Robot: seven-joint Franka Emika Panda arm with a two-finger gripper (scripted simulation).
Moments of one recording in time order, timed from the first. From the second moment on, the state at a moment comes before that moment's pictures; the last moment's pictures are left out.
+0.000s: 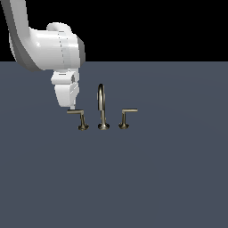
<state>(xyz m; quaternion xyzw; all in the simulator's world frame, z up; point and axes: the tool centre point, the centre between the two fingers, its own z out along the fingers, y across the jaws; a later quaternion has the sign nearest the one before) 0.066 0.182 0.104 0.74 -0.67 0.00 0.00</state>
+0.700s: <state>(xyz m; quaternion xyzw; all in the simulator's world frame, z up) 0.083 0.176 0.090 0.72 -0.69 0.00 0.00</state>
